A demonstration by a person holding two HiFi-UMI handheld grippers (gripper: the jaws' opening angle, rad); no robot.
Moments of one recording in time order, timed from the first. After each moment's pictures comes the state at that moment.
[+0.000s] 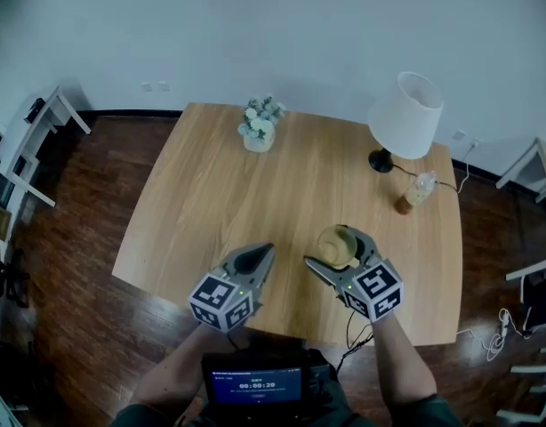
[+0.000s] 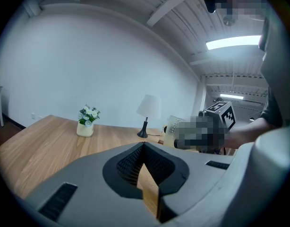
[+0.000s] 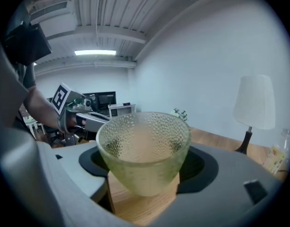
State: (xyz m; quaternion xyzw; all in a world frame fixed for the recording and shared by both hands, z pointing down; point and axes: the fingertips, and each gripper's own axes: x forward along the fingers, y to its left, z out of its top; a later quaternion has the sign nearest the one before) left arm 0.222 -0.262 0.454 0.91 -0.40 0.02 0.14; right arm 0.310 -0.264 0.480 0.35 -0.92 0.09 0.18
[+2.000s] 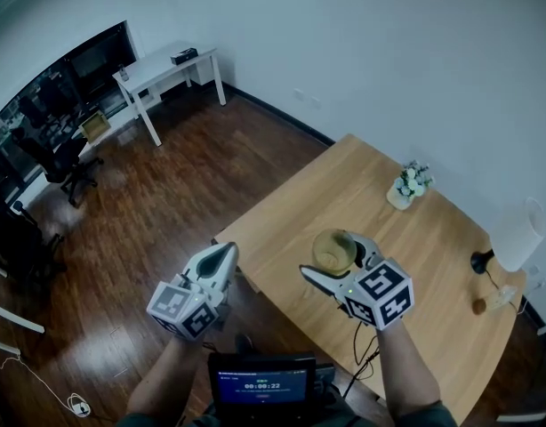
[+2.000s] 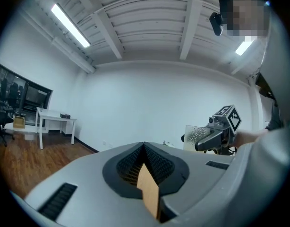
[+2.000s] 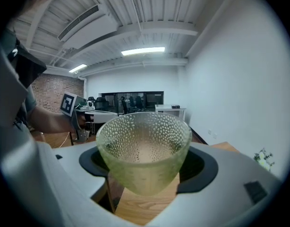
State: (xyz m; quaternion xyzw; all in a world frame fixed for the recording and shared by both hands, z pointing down) left arm -0.116 -0.116 0.354 0.71 -0.70 -0.08 0.04; right arm 0.013 -0.196 0.388 0.05 -0.98 0.01 0.20
